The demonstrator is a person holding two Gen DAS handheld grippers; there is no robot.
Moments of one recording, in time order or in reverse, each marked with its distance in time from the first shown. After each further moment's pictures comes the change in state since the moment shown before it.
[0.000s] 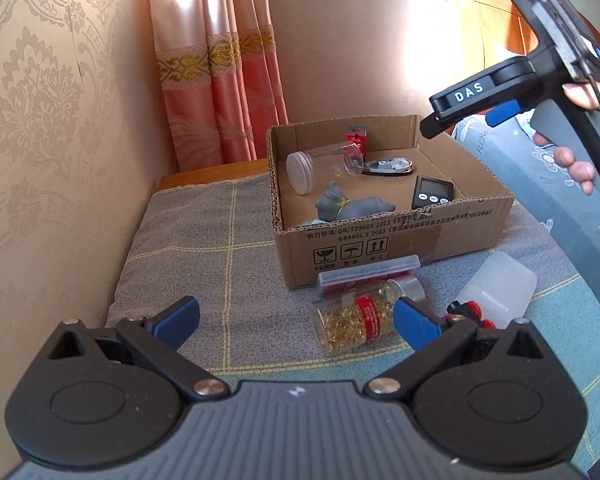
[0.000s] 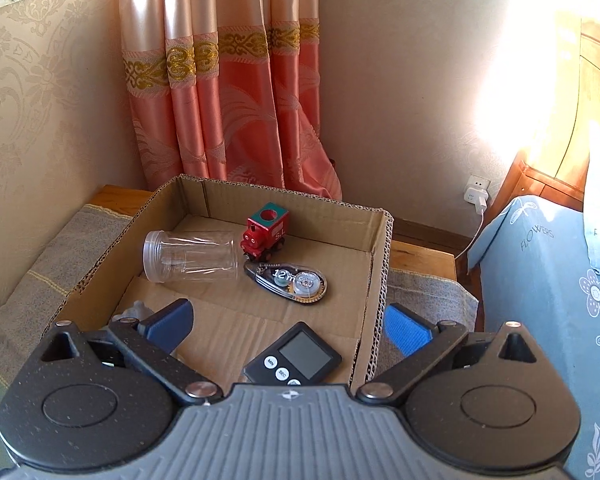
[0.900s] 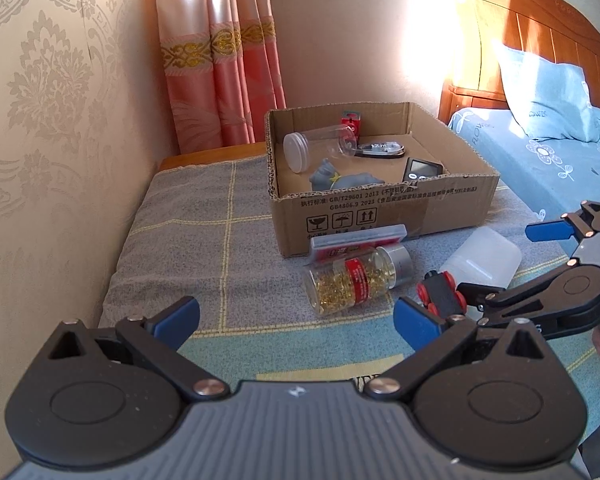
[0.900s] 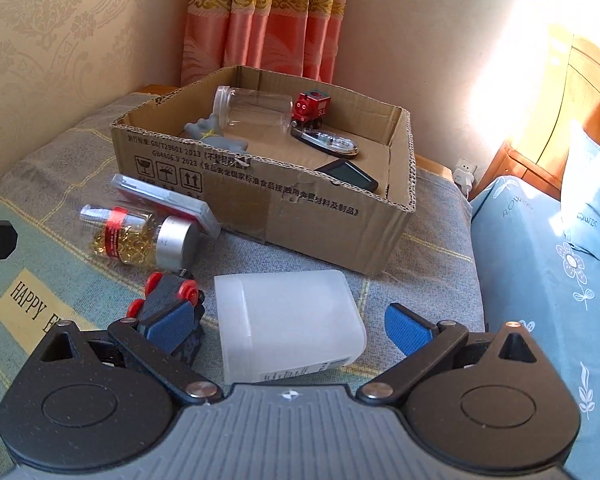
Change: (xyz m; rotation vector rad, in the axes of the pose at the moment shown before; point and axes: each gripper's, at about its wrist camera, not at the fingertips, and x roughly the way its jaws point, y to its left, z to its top) left arm -0.018 -0.002 -0.021 -0.014 0.021 -0.011; right arm -0.042 0.067 -0.154 -0.157 0.008 -0.052
